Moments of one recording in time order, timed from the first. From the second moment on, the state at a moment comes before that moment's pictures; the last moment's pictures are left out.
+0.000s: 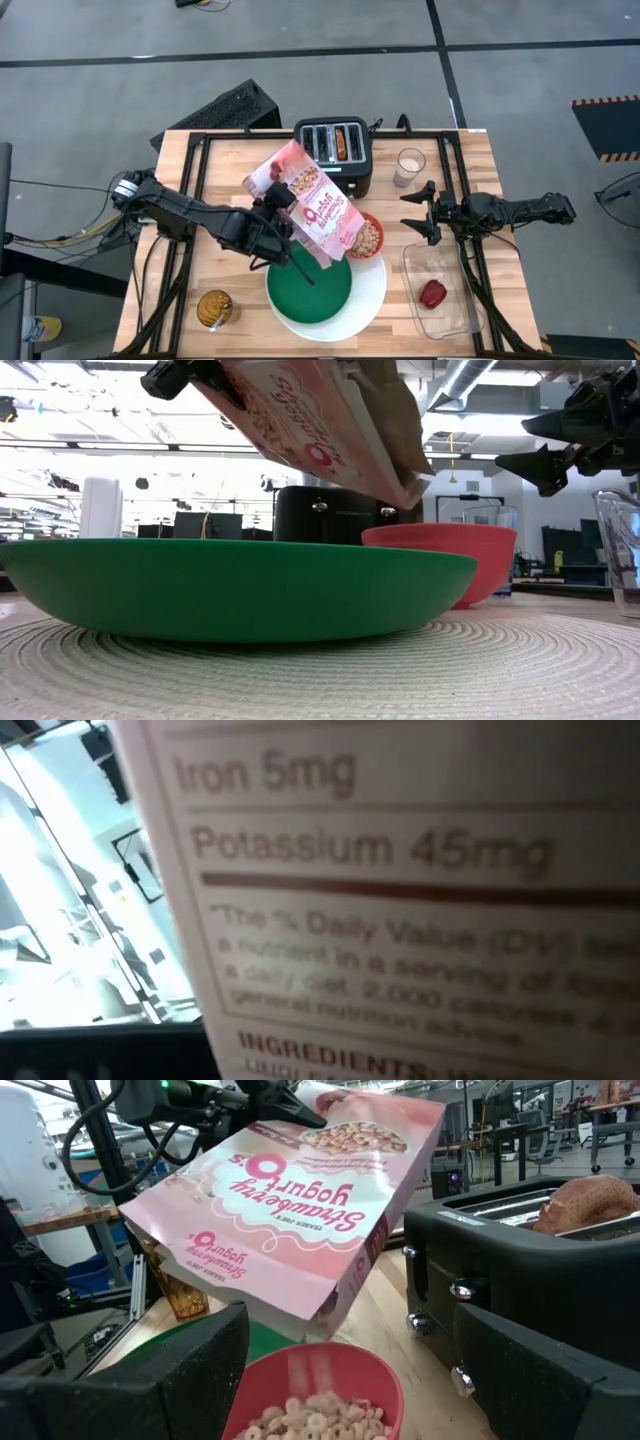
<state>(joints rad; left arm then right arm) -0.34 1.62 1.47 -1.26 -1.16 0.61 0.12 0.01 0.01 0.04 0.23 0.18</state>
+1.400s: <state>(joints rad) -0.35 1.54 1.47 -1.46 -0.92 -0.18 0.12 0.01 0.01 0.04 0.23 0.18</state>
